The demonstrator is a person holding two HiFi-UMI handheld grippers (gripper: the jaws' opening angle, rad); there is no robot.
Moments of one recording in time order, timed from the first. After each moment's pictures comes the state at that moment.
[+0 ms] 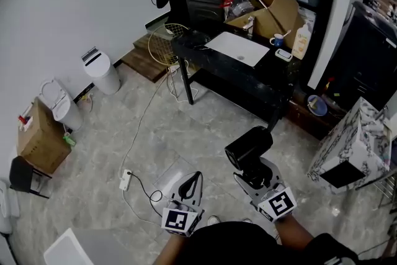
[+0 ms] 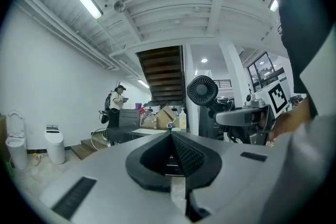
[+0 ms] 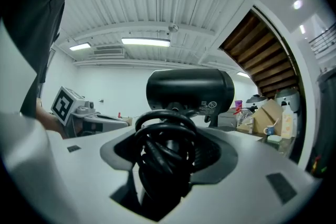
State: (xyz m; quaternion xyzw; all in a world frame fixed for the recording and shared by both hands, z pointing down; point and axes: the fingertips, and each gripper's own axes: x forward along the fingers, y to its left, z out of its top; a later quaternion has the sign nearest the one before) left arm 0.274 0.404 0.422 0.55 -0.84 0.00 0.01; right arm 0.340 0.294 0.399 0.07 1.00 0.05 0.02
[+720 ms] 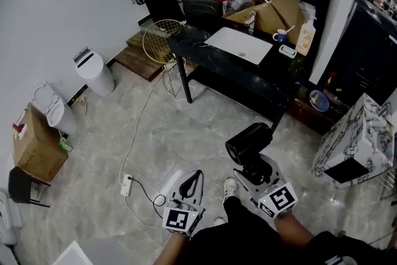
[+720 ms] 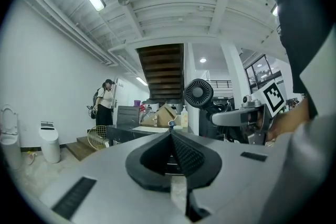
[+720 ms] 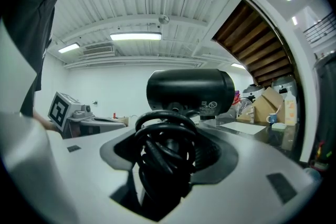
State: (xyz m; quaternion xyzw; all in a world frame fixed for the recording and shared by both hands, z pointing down) left arm 0.197 0.405 0.444 0.56 -0.83 0.00 0.03; right arm 0.260 0.292 0.423 0.05 1.00 0.01 0.00
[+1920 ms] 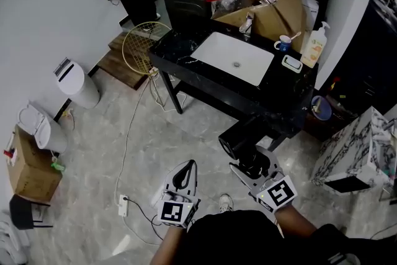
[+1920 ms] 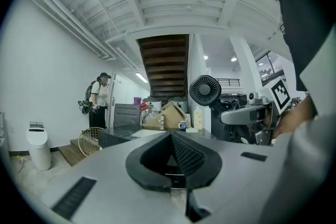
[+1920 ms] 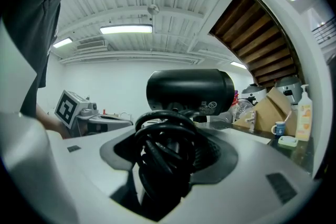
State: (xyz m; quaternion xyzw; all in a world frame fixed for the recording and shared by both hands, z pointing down) left arm -0.015 0.215 0.443 0.57 -0.82 0.00 0.04; right arm 0.066 0.111 0.419 0.04 1.00 0.03 -0.01
